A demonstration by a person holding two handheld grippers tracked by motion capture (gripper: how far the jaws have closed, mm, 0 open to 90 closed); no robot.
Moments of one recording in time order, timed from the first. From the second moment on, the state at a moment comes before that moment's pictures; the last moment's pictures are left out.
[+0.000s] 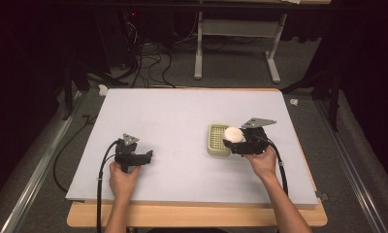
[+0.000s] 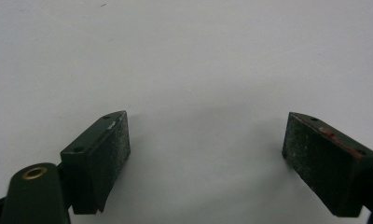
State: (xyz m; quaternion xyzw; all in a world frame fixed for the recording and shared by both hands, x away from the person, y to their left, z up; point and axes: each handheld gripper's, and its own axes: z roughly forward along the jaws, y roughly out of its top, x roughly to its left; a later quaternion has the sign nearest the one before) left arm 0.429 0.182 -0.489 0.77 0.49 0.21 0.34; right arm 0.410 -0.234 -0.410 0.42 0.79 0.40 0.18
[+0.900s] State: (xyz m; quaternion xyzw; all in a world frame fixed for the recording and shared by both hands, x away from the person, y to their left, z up) left arm 0.429 0.182 -0.489 0.77 0.49 0.21 0.34; right arm 0.433 -0.210 -0.423 0.42 0.81 0.37 0.17
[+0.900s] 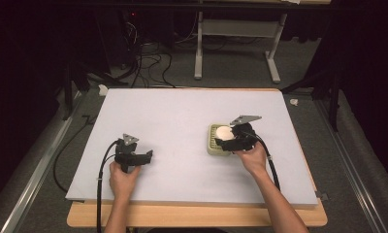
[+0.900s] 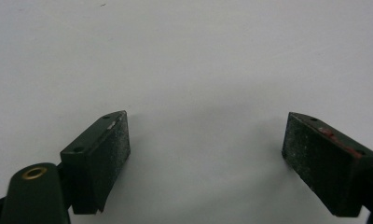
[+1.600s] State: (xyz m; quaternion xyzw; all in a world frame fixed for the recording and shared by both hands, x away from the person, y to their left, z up) left arm 0.429 0.182 -0.489 0.77 0.49 0.21 0.34; right arm 0.445 -0.198 -0.441 0.43 0.82 0.34 0.16
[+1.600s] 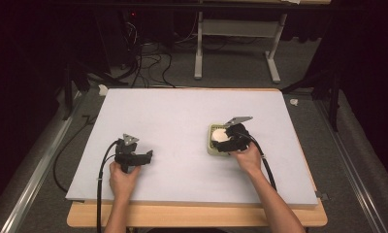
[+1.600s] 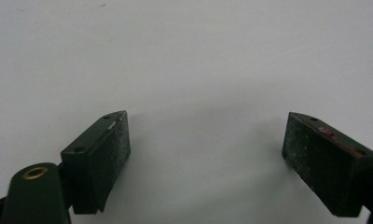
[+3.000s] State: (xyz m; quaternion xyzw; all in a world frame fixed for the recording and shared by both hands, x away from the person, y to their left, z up) left arm 0.429 0.182 -0.489 0.77 0.49 0.21 0.34; right arm 0.441 -0.208 -0.428 0.43 0.80 0.38 0.17
